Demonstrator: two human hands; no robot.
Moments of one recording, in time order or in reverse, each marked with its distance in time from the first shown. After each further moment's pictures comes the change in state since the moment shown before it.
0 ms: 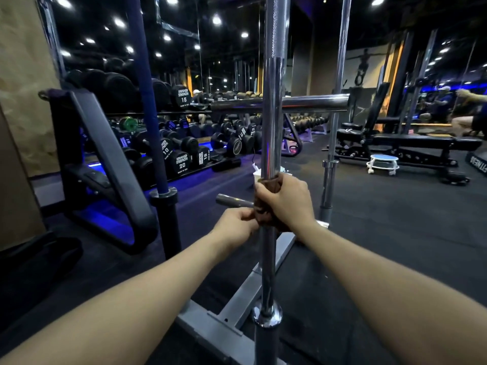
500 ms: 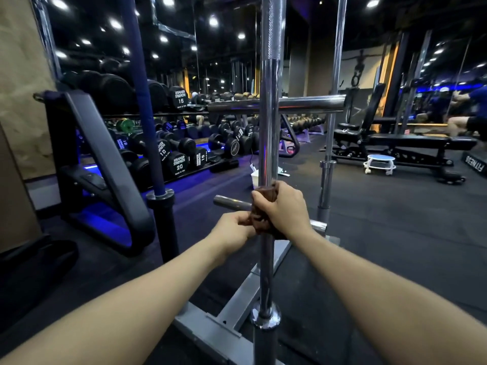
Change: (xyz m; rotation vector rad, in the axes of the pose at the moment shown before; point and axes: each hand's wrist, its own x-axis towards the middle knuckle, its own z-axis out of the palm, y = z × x) left_hand 0.000 -0.005 0.000 -0.071 -0.034 -0.039; right_hand -0.007 0.007 0.005 -0.002 -0.056 0.005
